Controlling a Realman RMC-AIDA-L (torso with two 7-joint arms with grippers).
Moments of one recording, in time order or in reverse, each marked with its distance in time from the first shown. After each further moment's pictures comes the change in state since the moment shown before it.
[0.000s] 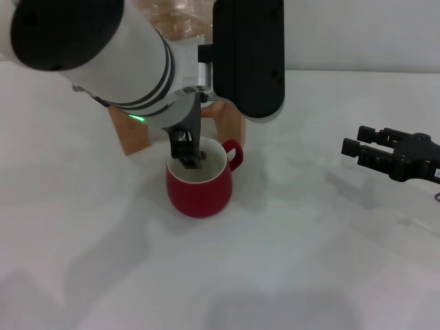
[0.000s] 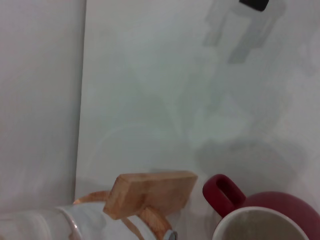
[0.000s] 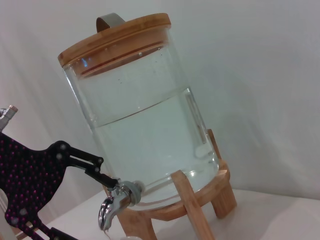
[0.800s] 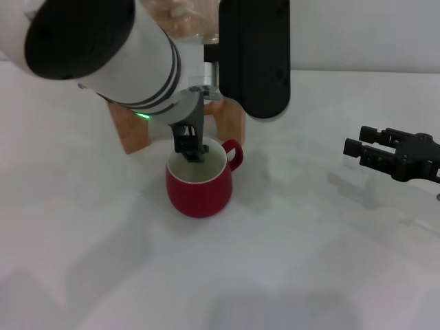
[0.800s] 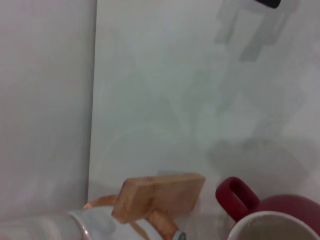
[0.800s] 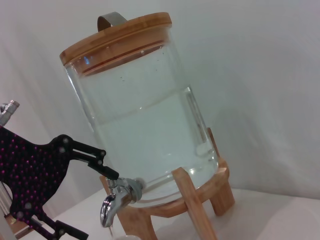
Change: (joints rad) left arm -0.004 0.000 0.028 -0.002 0.029 0.028 -0.016; right arm -0.001 -0.005 0.000 0.000 0.000 0.000 0.000
